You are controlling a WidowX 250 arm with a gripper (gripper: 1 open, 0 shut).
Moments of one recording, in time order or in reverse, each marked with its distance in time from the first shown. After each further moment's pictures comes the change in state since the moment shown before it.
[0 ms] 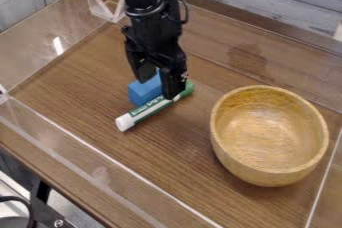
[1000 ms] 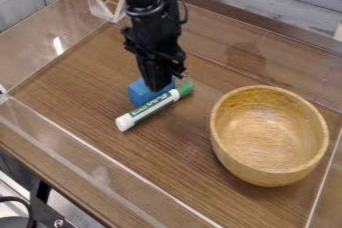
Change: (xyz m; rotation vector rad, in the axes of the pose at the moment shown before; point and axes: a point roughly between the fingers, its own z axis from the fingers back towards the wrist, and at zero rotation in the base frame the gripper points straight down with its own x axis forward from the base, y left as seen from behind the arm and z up) arm 0.003 0.004 0.001 -0.009 0.024 0.023
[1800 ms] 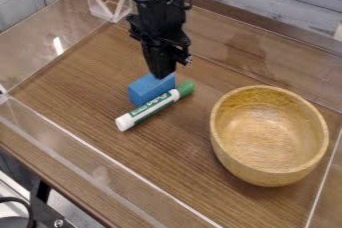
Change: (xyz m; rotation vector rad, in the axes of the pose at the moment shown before) arm 0.015 0.007 0.003 0.004 -0.001 -0.013
